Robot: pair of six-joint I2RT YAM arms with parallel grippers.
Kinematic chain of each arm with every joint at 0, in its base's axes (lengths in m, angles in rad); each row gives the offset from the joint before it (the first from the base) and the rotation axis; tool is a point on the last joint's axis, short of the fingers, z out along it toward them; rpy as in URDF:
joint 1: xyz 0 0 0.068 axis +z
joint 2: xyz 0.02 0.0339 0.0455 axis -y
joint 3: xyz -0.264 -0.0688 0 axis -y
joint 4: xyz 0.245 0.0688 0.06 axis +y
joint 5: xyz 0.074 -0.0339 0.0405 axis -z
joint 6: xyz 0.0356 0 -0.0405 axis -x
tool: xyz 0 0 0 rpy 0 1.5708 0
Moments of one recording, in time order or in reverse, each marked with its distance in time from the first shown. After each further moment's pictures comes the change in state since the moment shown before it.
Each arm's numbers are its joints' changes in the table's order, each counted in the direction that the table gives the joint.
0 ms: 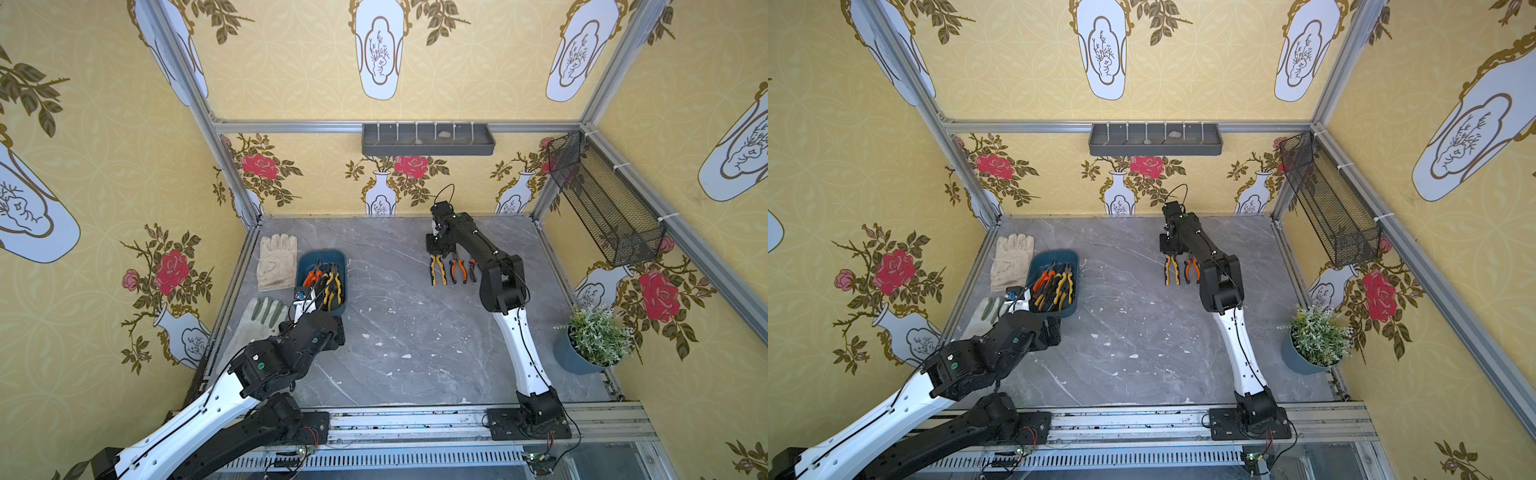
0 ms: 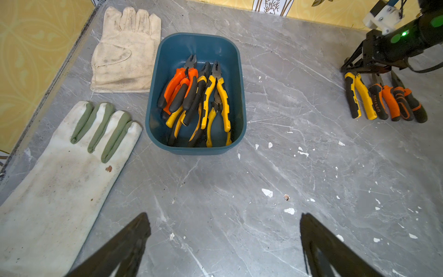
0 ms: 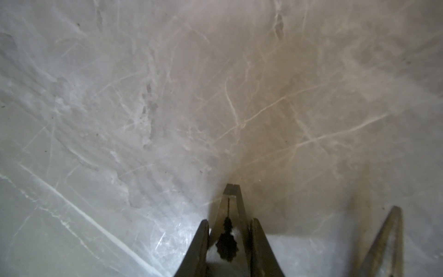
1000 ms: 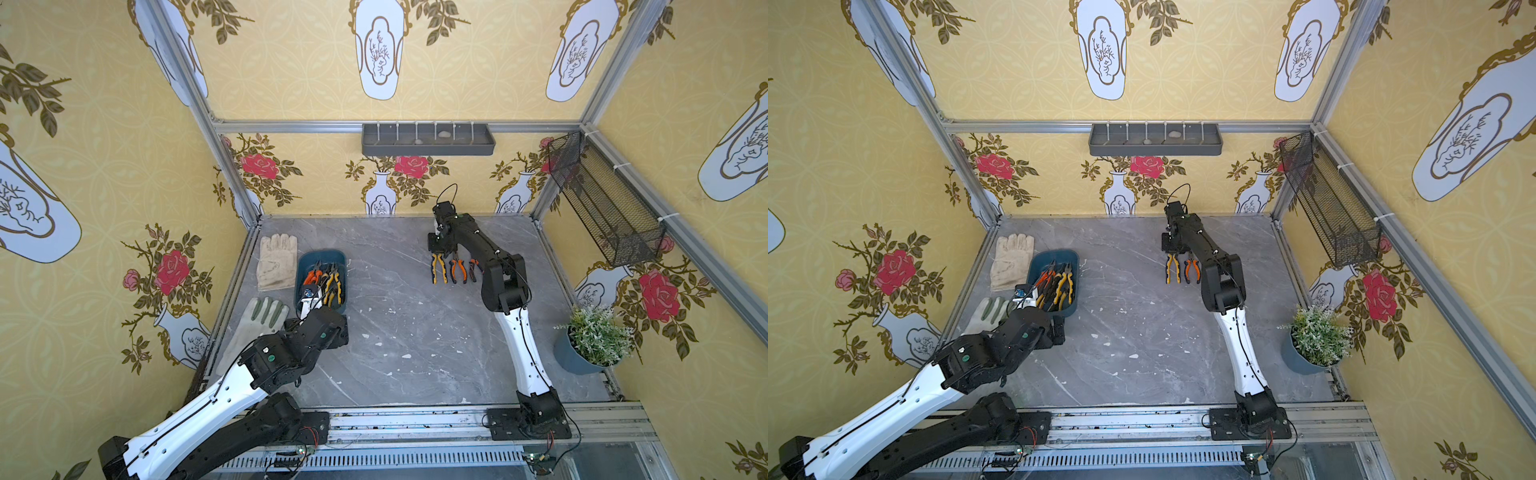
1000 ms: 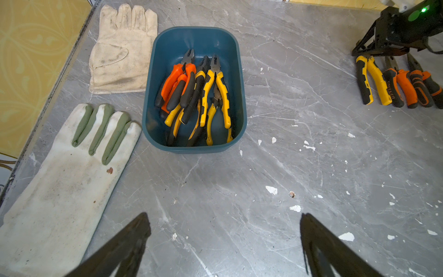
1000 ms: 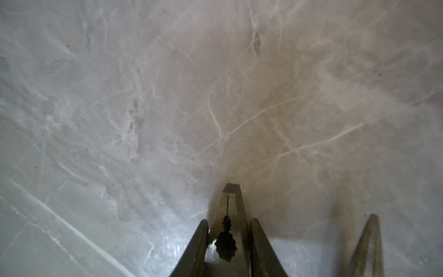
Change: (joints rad) left arm 0.000 -0.061 0.013 -0.010 0.005 -0.025; right arm -0.012 0.016 -0.043 -0.058 0.019 -0.016
